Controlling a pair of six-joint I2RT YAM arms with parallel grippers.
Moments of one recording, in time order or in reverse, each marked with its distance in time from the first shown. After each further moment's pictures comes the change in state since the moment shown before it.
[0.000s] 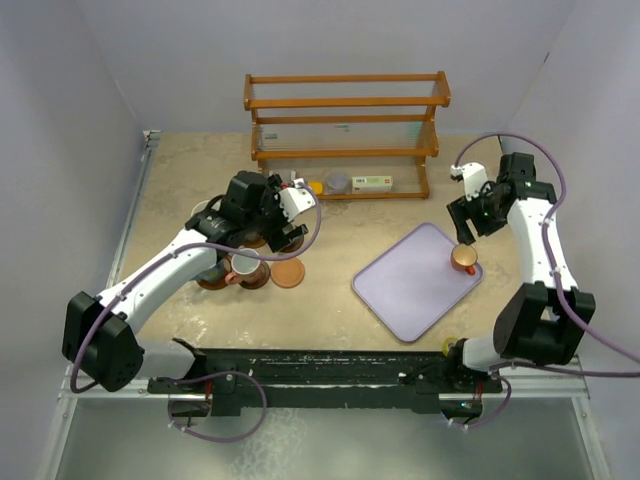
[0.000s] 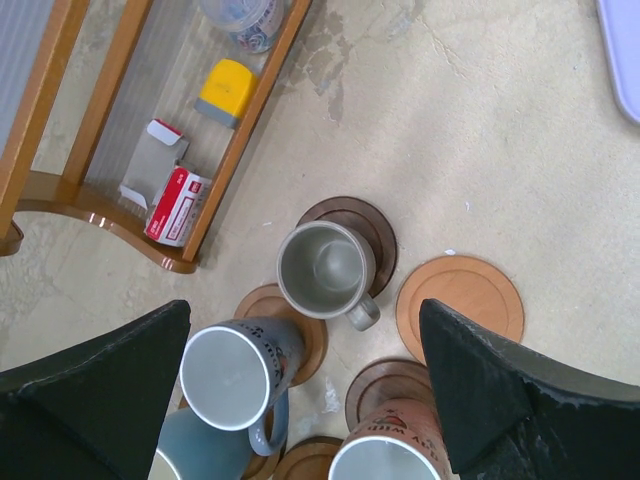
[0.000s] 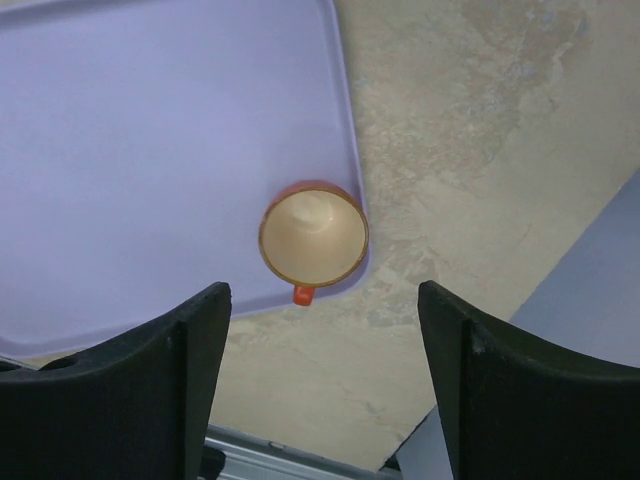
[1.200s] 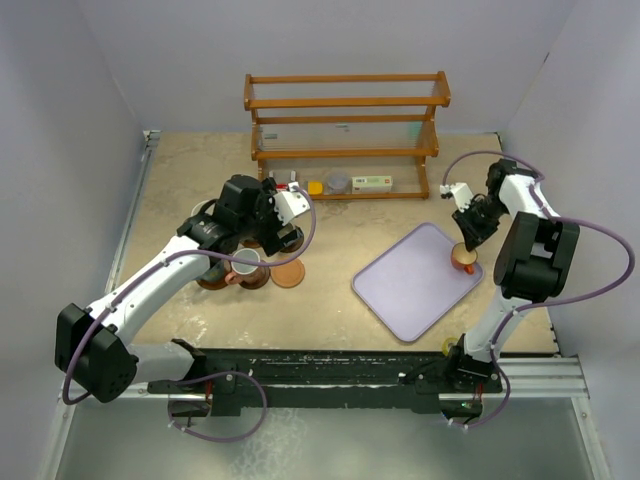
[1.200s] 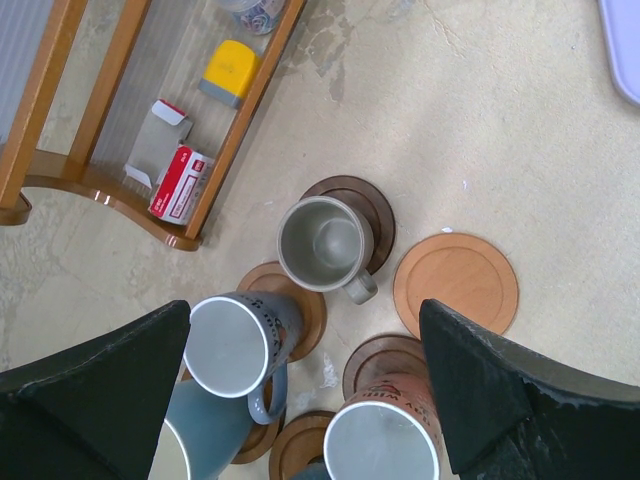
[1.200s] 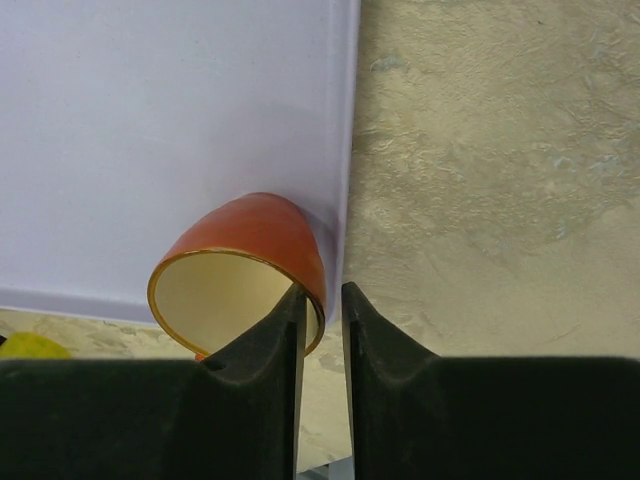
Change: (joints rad) left arm 0.000 -0.071 -0.025 -0.045 -0.020 -0.006; right arm -0.073 0.473 0.149 -0.095 0.004 -0.320
